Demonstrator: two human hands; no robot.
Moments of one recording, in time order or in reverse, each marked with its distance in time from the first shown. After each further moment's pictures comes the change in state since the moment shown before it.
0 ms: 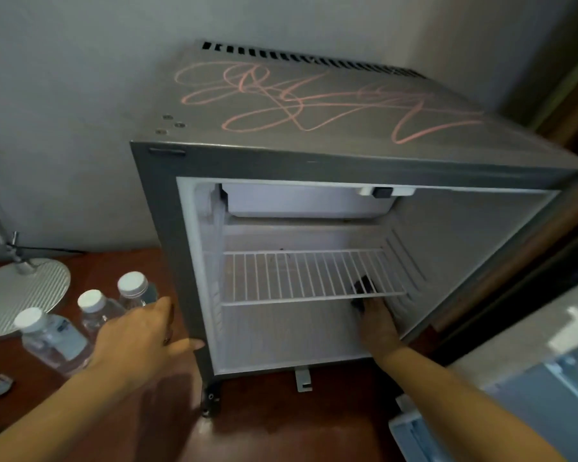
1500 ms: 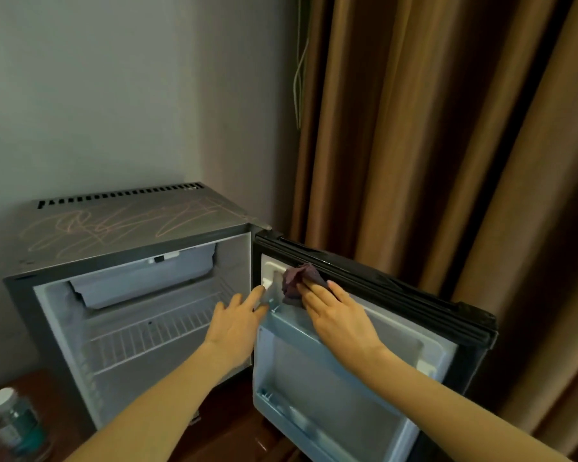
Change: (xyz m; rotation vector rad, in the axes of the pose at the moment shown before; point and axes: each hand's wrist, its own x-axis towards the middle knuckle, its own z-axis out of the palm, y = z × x) left_hand -0.104 0.310 -0.097 0.229 0.283 0.780; right_hand -0.336 0.213 -0.181 0.232 0.238 0.237
